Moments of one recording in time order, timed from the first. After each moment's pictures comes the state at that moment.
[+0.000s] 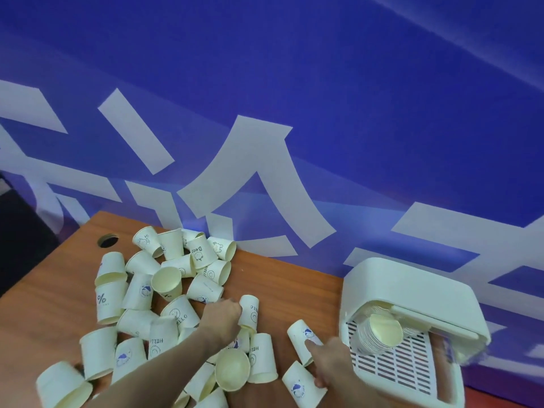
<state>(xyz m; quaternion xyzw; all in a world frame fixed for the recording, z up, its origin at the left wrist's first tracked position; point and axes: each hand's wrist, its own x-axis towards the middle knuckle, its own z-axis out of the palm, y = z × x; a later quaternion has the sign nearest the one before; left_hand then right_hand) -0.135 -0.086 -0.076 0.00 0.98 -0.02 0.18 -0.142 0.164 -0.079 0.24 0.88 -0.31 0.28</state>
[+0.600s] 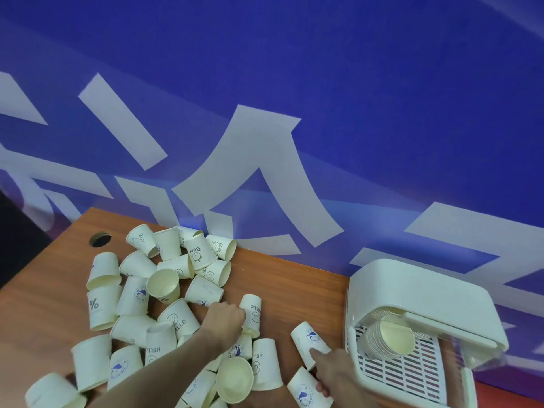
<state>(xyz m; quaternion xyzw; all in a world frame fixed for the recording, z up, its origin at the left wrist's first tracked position) -0.154 -0.094 -0.098 0.08 0.98 -0.08 0.19 -0.149 0.162 -0.119 0.30 0.83 -0.34 0.31</state>
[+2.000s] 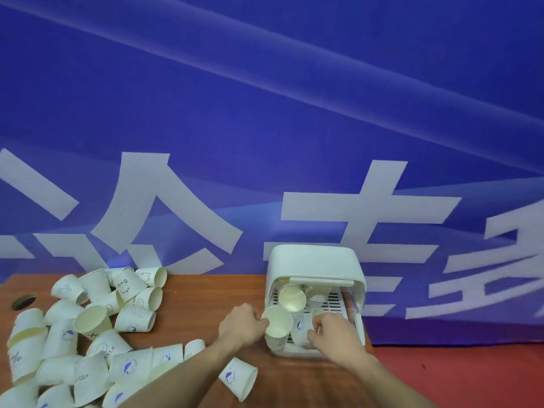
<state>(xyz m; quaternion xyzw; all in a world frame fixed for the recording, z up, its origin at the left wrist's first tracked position) -0.115 0.132 0.005 -0.08 0.94 0.29 0.17 -0.088 0.347 0.012 0.01 0.98 -0.18 0.11</state>
